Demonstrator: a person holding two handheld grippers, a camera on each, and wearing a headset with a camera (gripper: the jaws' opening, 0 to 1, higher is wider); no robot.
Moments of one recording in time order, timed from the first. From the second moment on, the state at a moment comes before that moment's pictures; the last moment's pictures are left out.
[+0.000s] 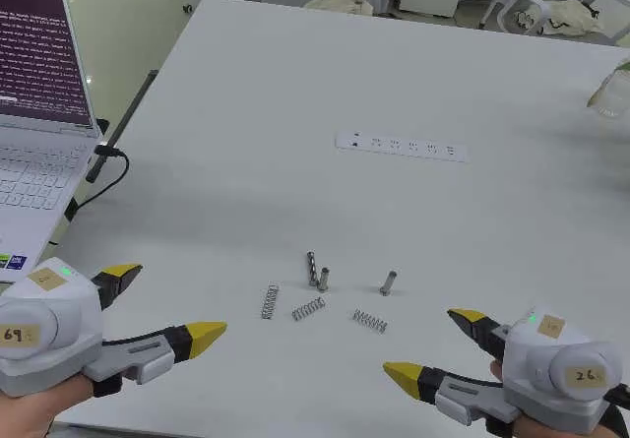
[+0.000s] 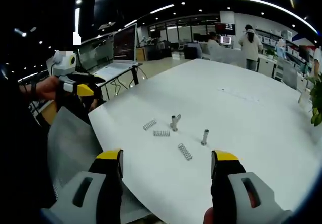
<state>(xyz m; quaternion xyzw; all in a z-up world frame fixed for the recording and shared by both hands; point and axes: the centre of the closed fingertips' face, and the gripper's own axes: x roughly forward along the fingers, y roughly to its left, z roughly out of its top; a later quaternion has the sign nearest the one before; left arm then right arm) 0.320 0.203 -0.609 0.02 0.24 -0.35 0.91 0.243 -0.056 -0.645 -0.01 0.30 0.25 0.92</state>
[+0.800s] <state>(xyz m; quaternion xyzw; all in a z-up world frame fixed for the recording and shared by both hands) 0.325 0.203 -0.612 0.01 0.24 -0.35 0.90 0.238 -0.058 -0.646 -0.02 0.31 0.25 0.92</state>
